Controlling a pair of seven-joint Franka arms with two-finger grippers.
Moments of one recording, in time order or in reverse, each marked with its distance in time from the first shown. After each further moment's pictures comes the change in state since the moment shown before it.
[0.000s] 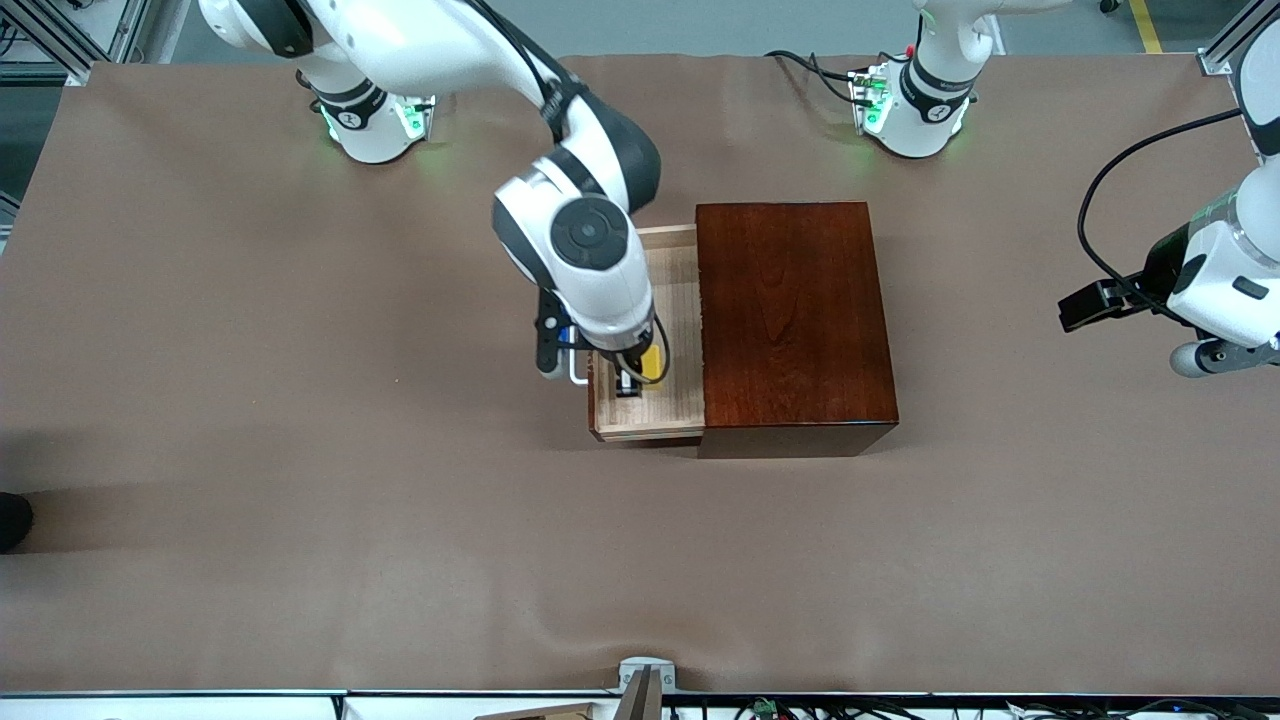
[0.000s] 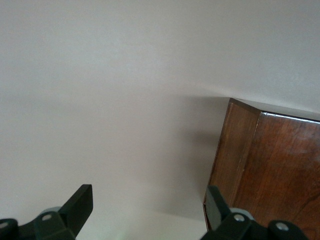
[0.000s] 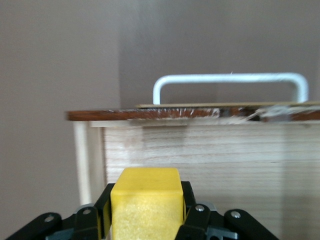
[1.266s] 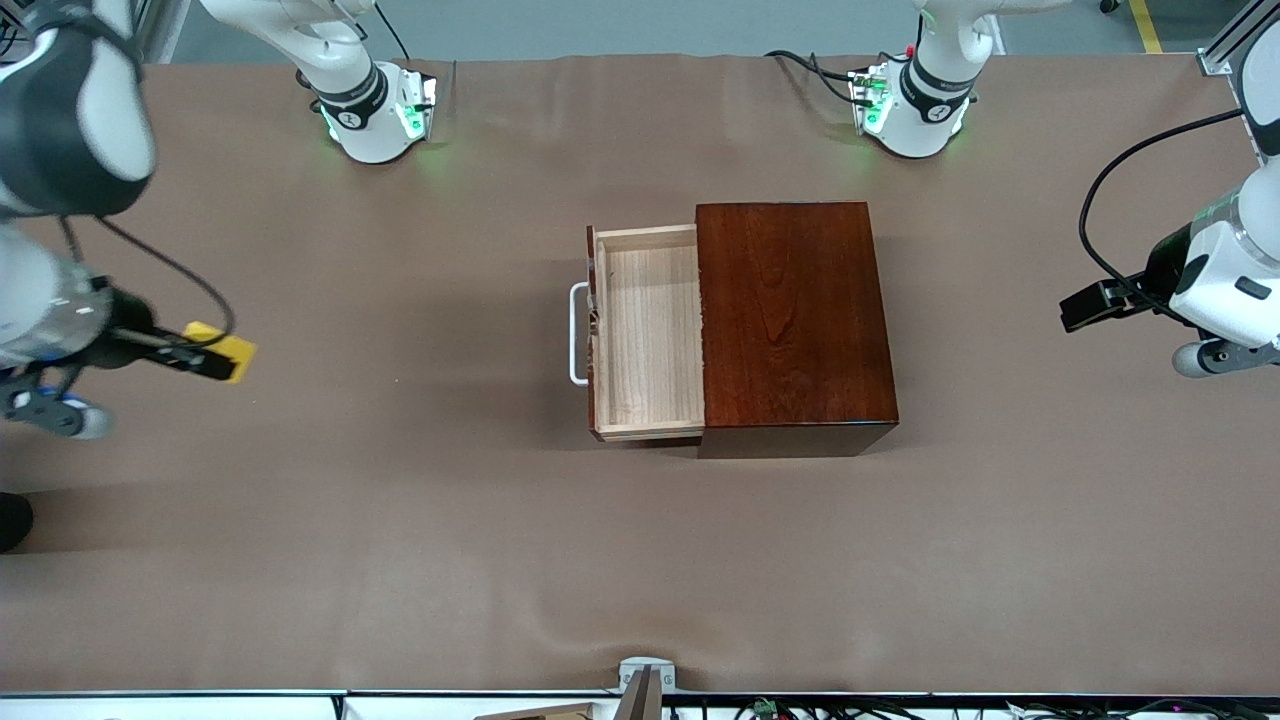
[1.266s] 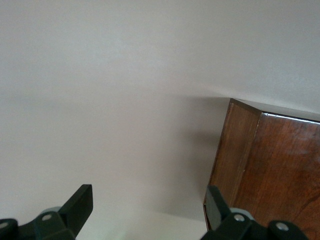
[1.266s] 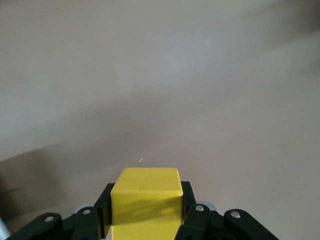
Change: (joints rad) left arm 0.001 0.000 0.001 0.000 0.000 0.000 0.000; right arm -0.679 -0.401 -0.027 -0.286 -0.058 -0.237 -1.938
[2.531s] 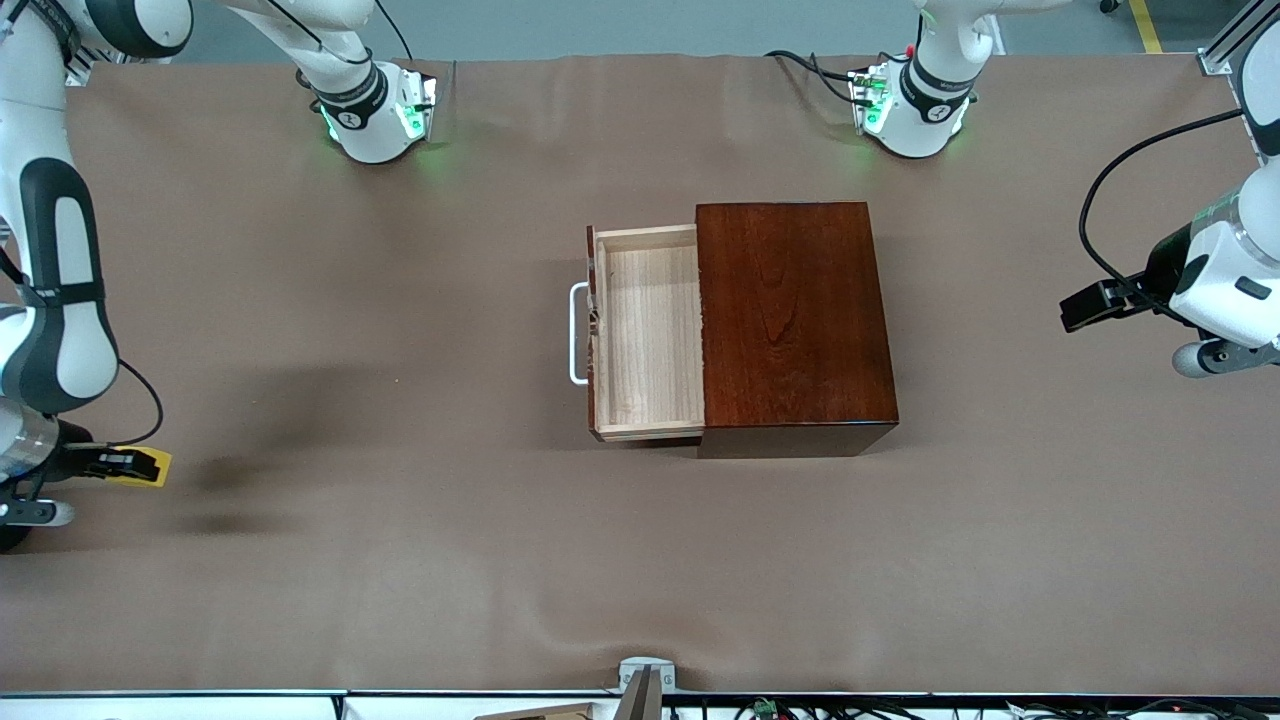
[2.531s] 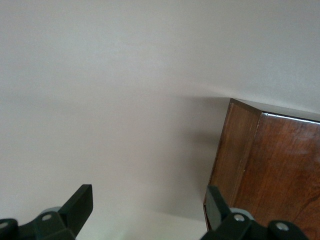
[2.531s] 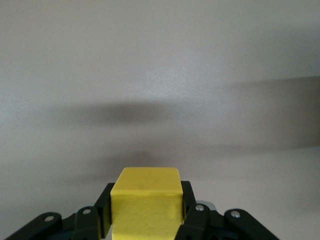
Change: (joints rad) left arm 0.000 0.000 0.000 0.000 0.000 0.000 0.000; right arm -0.288 0.377 0.006 -0.081 -0.005 0.571 -0.528
